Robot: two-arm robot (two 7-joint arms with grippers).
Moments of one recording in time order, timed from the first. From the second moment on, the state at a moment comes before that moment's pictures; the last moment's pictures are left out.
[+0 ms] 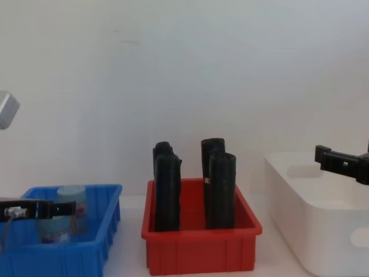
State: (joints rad) left arm -0.43 0.38 0.25 -1.18 -0.41 0.28 -0.13; right arm -0.01 0.34 -0.23 -1.77 0.29 0.03 0.07
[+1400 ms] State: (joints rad) left arm -0.42 0.40 0.25 -1.30 -0.32 0.27 -0.20; right arm -0.01 0.34 -0.23 -1.77 0.29 0.03 0.07
